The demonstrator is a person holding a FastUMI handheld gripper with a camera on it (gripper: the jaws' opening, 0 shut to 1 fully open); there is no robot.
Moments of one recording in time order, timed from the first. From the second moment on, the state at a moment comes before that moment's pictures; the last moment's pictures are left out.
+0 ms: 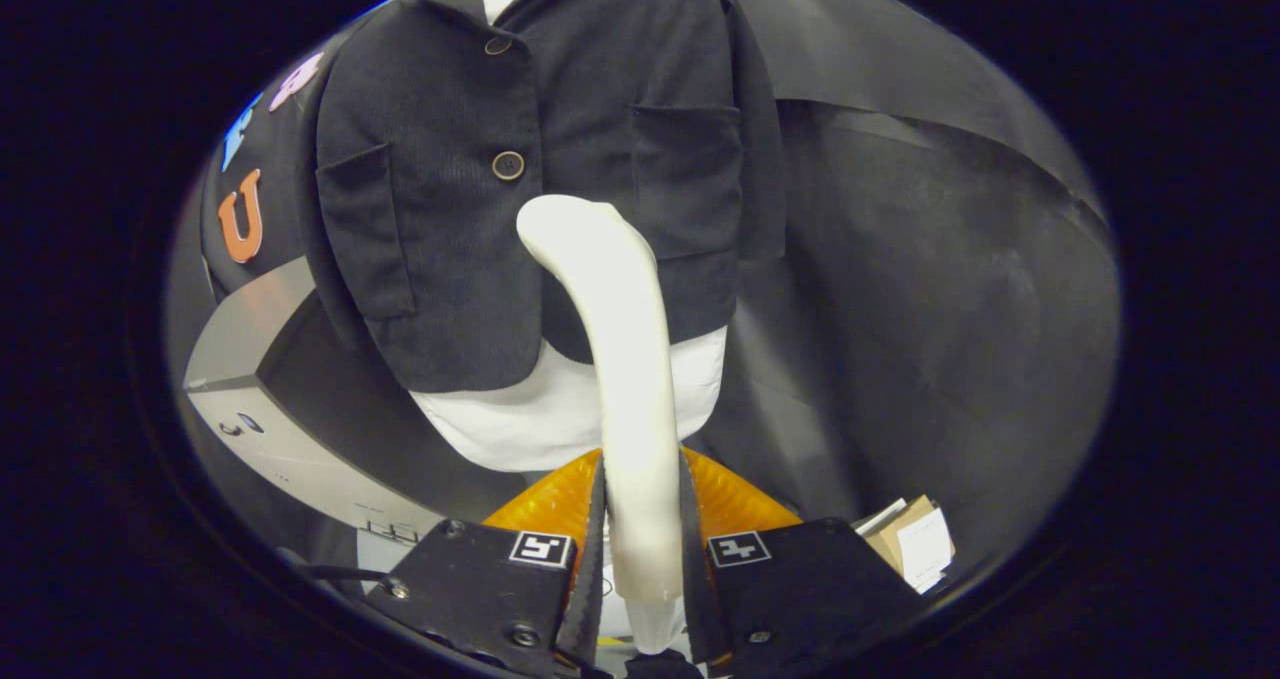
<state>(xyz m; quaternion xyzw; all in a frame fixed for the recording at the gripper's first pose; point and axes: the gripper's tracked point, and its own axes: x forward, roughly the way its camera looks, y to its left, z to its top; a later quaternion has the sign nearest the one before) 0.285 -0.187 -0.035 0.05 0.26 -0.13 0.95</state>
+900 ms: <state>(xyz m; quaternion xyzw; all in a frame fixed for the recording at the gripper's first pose) 0.138 -0.127 -0.006 0.13 0.18 -0.16 0.96</state>
